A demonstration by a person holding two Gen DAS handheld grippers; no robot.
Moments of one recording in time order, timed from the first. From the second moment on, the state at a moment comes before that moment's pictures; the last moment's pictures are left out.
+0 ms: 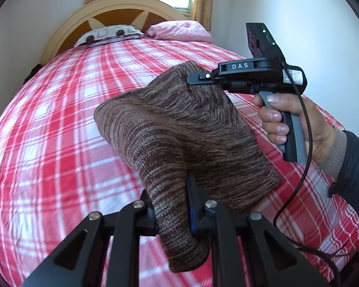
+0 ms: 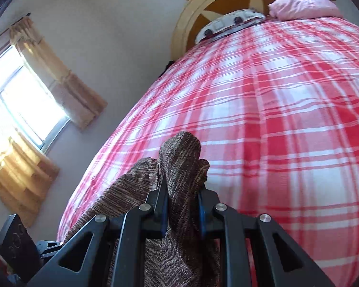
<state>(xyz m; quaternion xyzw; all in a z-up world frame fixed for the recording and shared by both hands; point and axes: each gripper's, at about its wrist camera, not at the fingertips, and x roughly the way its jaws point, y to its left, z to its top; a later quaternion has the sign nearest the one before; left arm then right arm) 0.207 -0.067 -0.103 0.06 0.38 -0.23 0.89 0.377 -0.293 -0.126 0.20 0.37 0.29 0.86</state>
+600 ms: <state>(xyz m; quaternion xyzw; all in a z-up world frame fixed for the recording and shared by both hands) 0.149 0.016 -0.089 0.02 0.37 -0.16 0.92 0.356 -0.159 -0.109 0.17 0.37 0.38 0.83</state>
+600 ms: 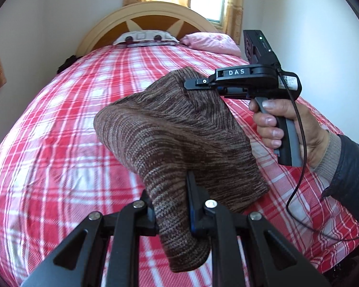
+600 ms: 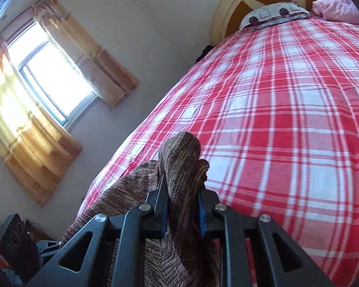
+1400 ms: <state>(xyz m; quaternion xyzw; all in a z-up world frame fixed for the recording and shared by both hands) 0.112 0.084 -0.134 -0.05 0.39 -0.10 0.92 0.365 -0.032 -0.138 0.09 0.43 0.39 0.81</state>
